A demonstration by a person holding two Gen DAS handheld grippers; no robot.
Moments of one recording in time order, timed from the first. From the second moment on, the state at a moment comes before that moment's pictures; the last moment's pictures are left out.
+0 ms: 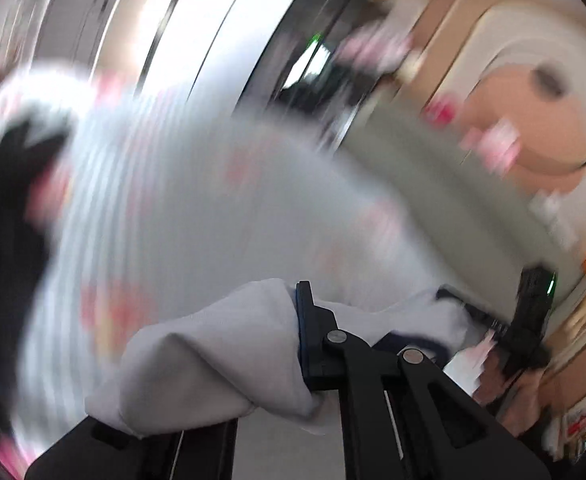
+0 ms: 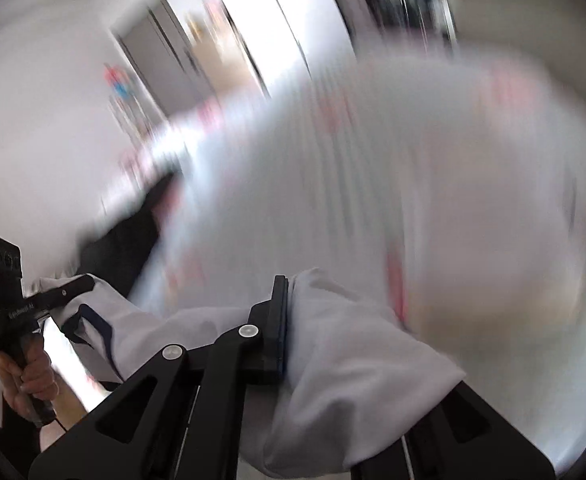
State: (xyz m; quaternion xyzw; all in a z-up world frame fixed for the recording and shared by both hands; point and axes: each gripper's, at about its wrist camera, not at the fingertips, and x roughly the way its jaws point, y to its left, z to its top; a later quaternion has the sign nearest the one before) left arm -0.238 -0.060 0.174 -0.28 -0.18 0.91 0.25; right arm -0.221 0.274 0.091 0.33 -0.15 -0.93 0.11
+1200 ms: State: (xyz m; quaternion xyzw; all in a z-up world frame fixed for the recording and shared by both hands) left arm -0.109 -0.122 -0.083 -0.55 -0.28 0.78 0.12; right arm -0.110 0.306 -0.116 0.51 -0.19 -0.84 0.08
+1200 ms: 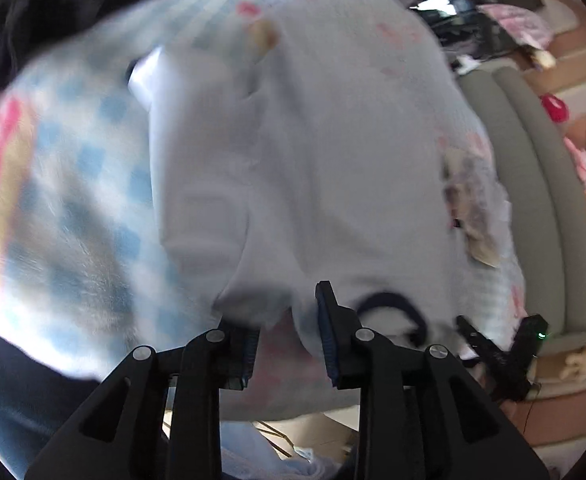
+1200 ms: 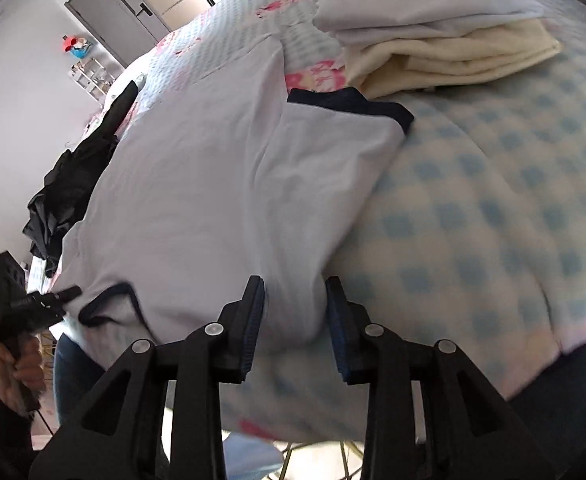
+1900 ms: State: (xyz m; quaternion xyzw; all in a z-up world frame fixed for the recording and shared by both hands) left arm -0.142 0.011 -0.111 -0.55 -0.07 0.82 0.15; right arm -0.124 0.215 -0.084 0.51 -0.07 -0.85 0.10
